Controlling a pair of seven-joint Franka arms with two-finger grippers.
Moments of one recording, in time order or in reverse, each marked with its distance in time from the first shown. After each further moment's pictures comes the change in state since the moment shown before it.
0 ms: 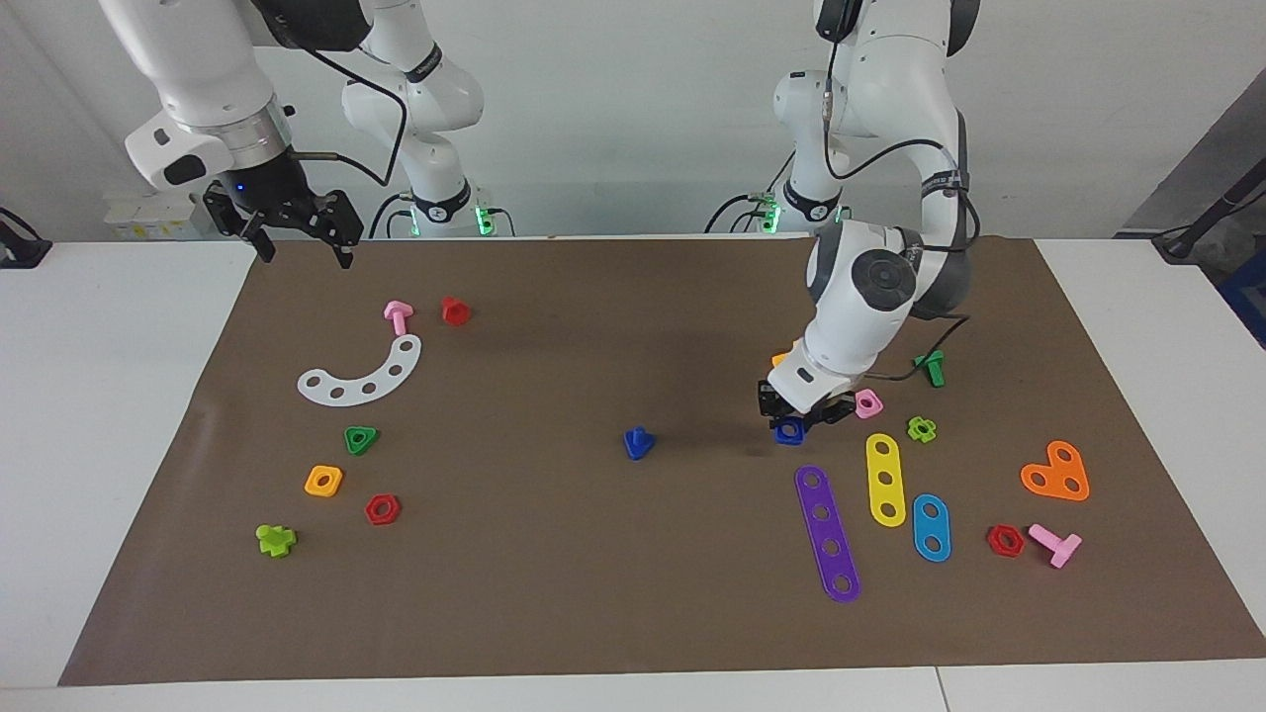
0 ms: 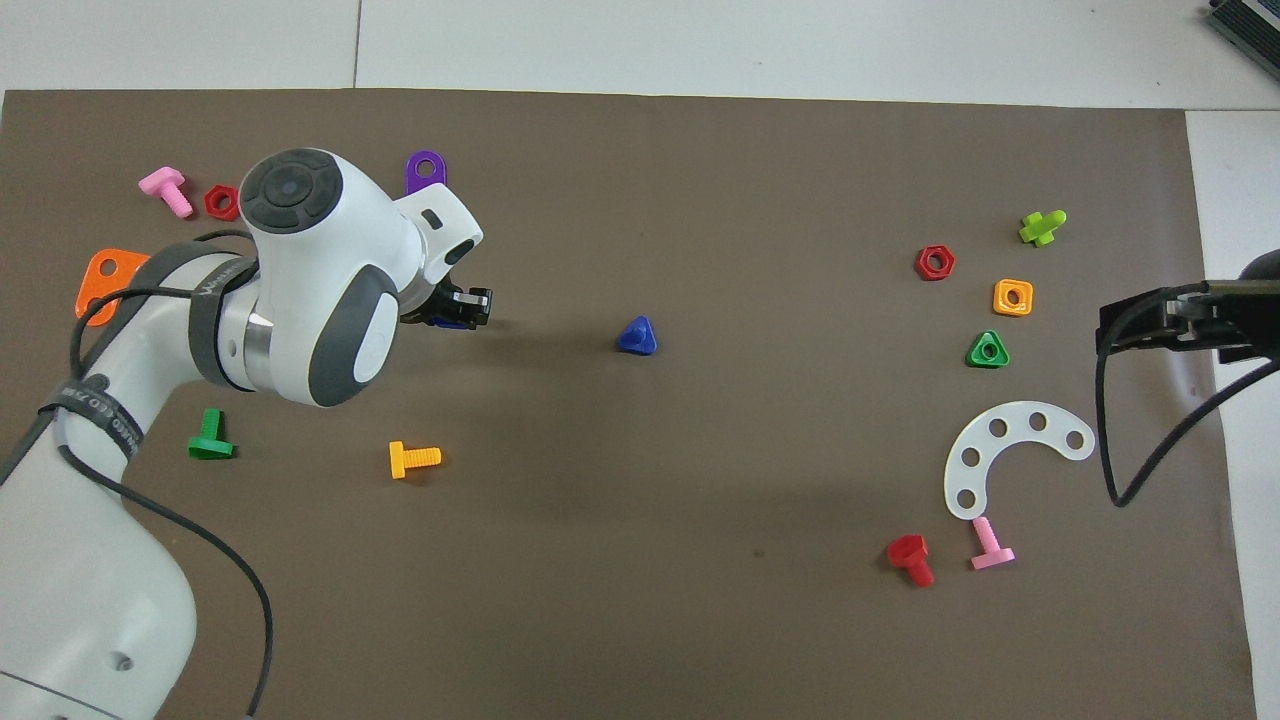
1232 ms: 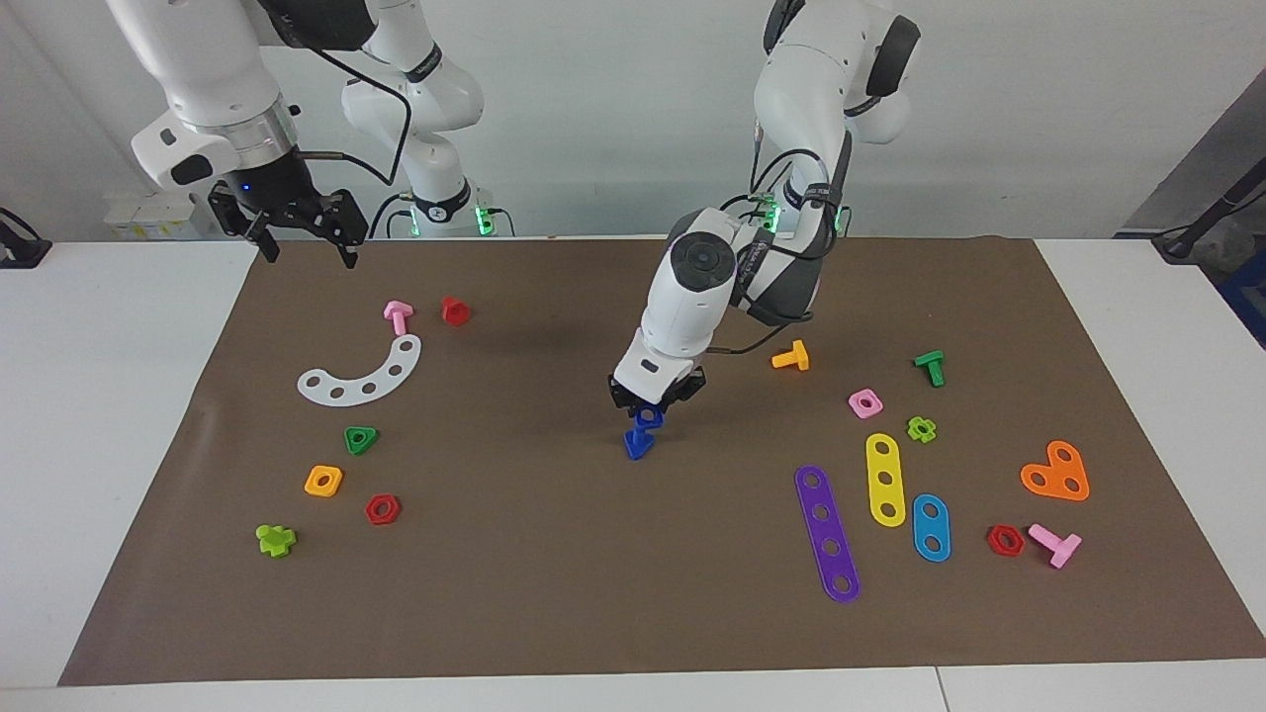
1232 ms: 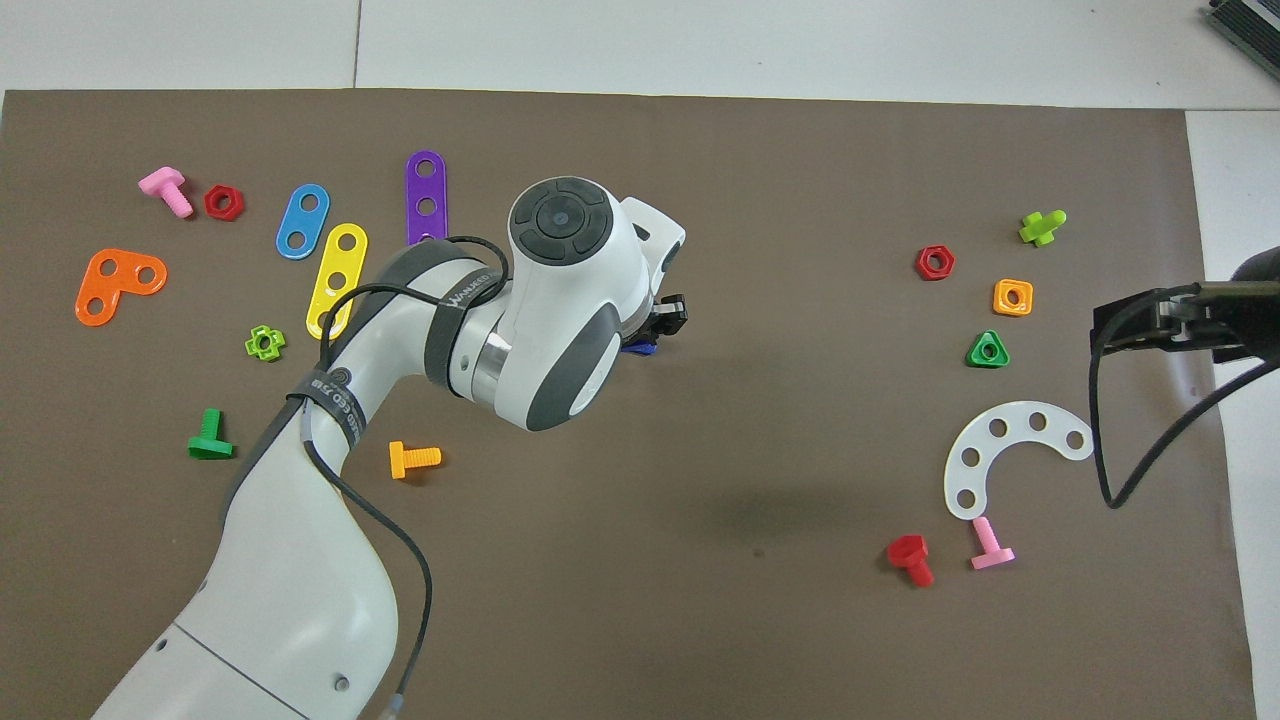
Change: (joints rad) left arm -0.249 0.165 -0.001 0.258 -0.069 -0.043 -0.440; right arm 0.000 0.000 0.005 0.000 0.000 0.000 0.000
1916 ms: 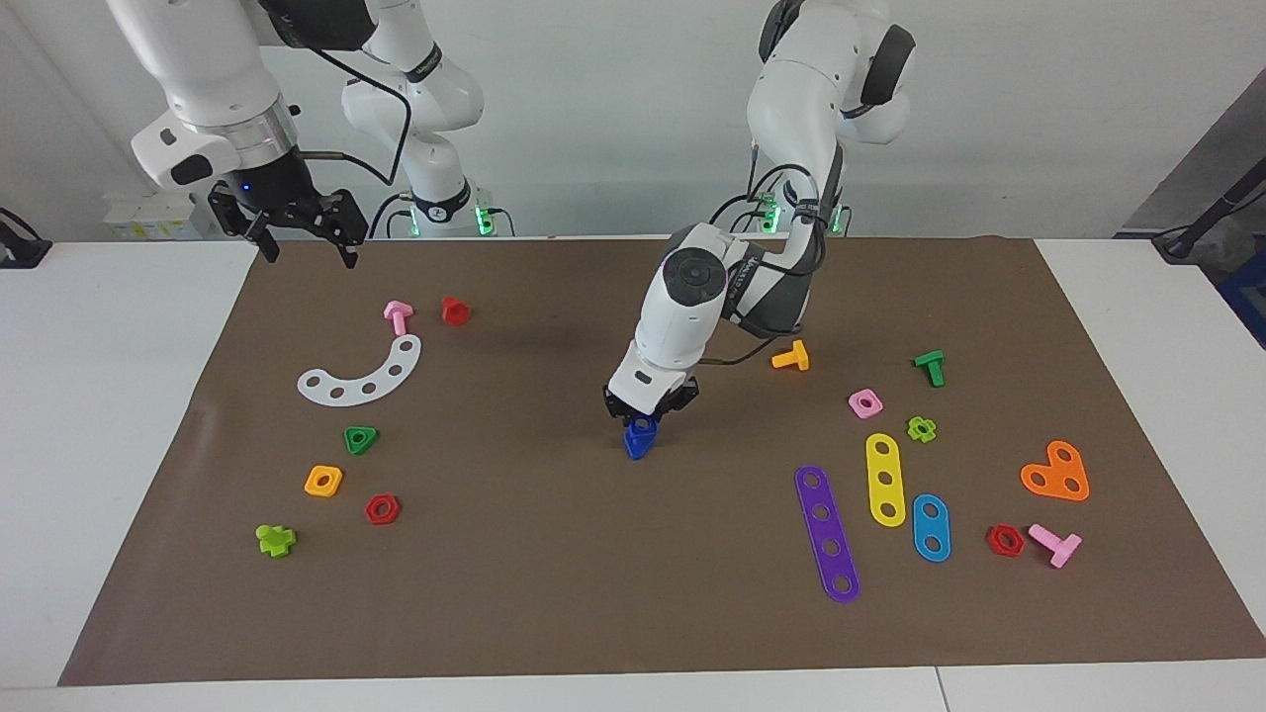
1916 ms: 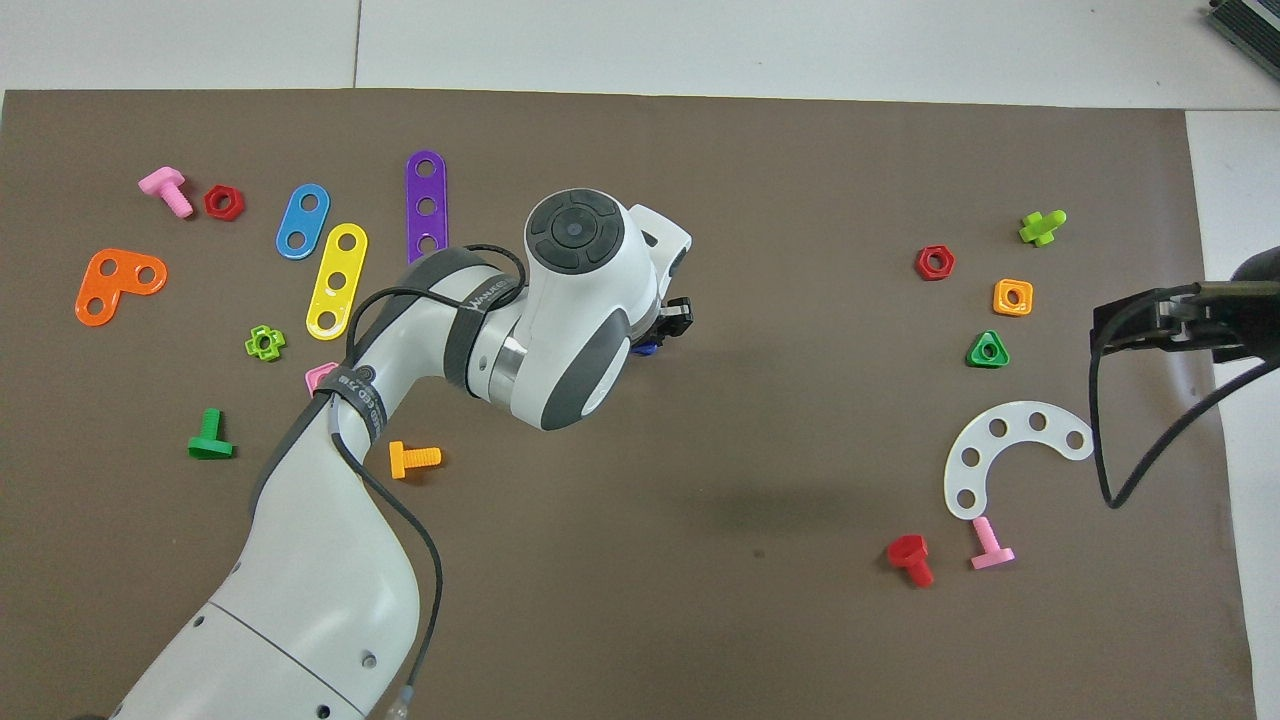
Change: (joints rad) left arm -0.010 0.041 0.001 0.005 0.000 0.042 -0.005; right arm 0.000 0.000 0.000 0.000 0.000 0.000 0.000
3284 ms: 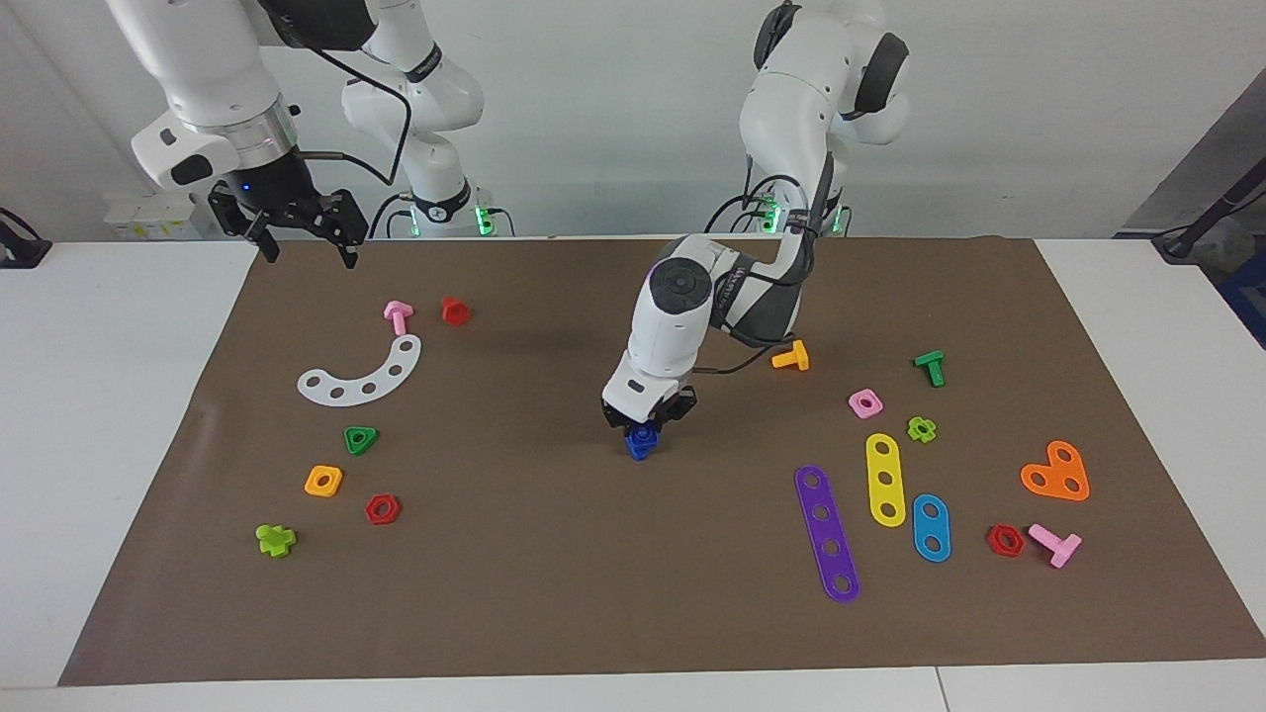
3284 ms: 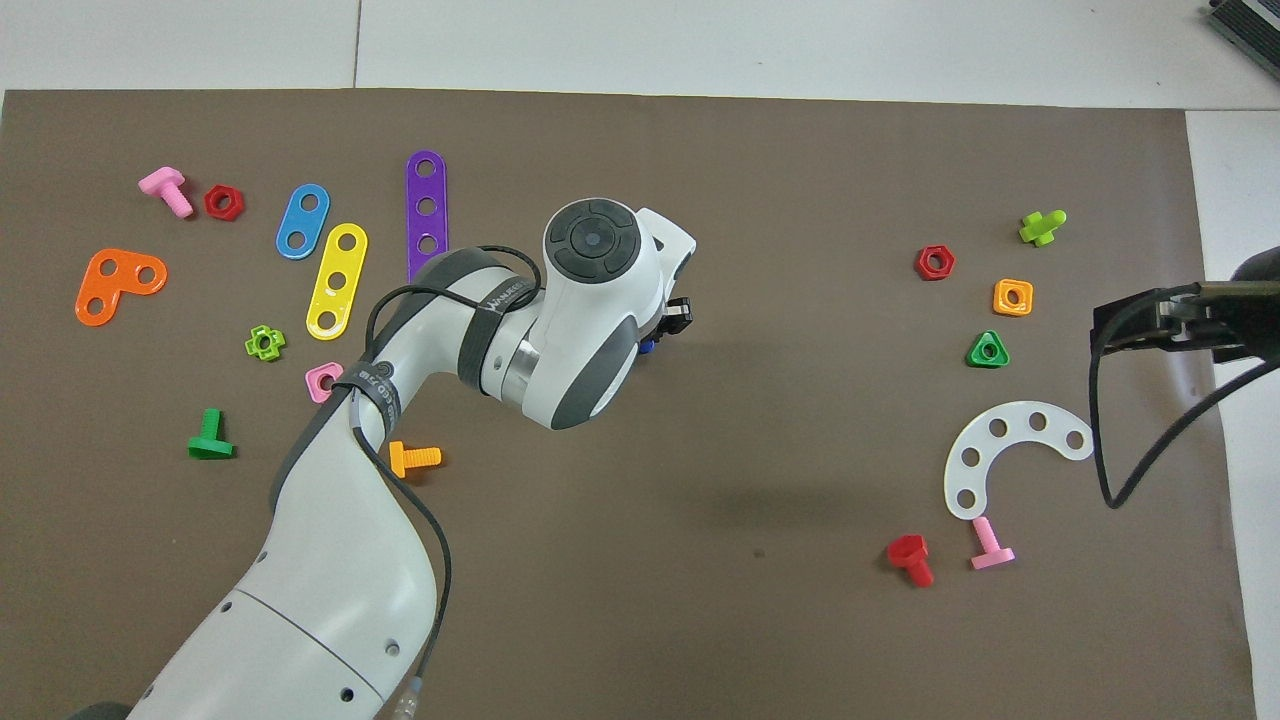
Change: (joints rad) left arm -0.014 0.032 0.010 0.007 0.059 0.033 -0.012; right arm 0.000 0.000 0.000 0.000 0.000 0.000 0.000
